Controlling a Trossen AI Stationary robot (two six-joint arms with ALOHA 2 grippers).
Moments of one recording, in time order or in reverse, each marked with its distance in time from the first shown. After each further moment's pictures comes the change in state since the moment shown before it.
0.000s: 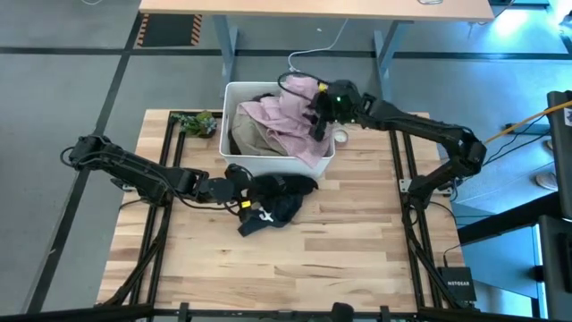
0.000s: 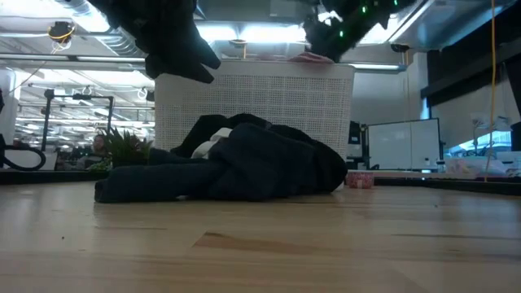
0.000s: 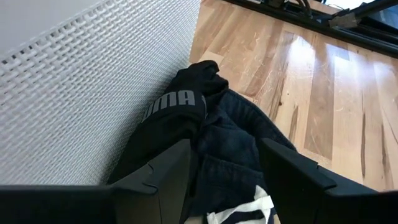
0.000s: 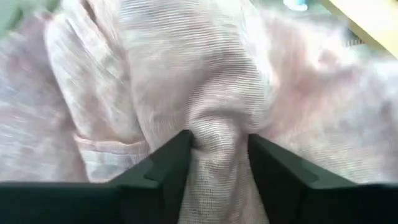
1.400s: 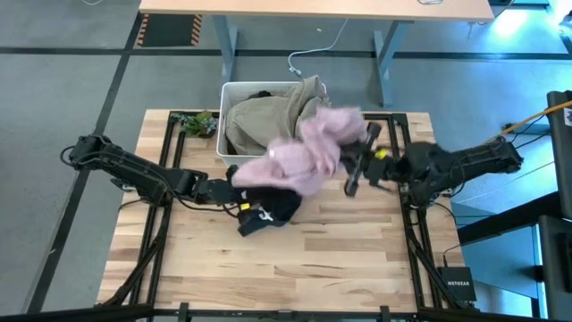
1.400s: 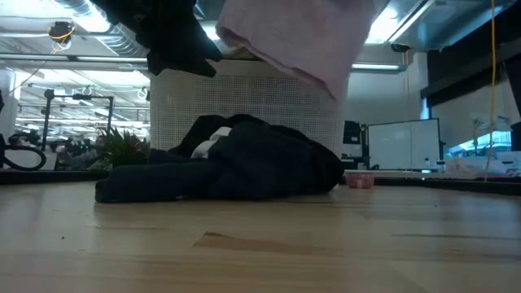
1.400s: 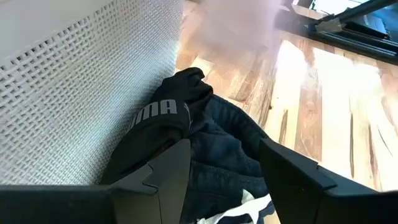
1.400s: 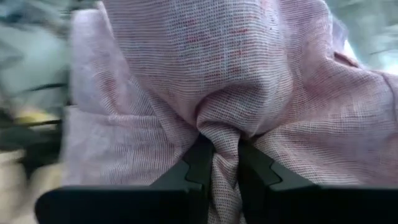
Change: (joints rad) left arm -0.018 0.000 0.000 0.034 0.001 0.026; right arm 0.680 -0.477 -0.365 0.750 0.465 -0.583
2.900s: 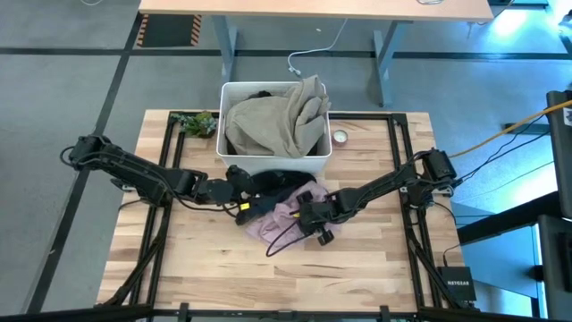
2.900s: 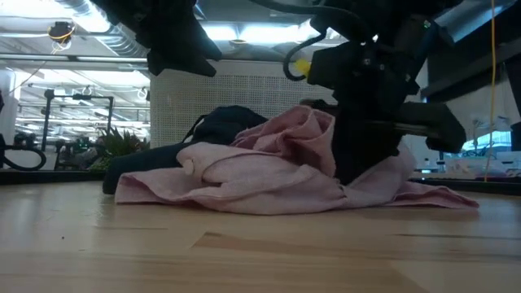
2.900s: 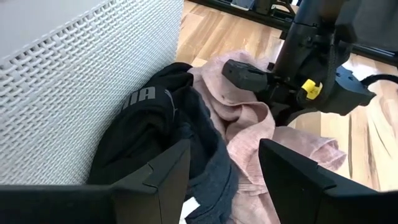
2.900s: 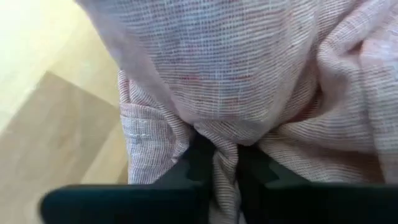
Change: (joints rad) left arm -0.002 0.000 0.000 0.000 0.005 -0.004; right arm 0.061 0.834 -0.005 -0.567 -0.340 0.458
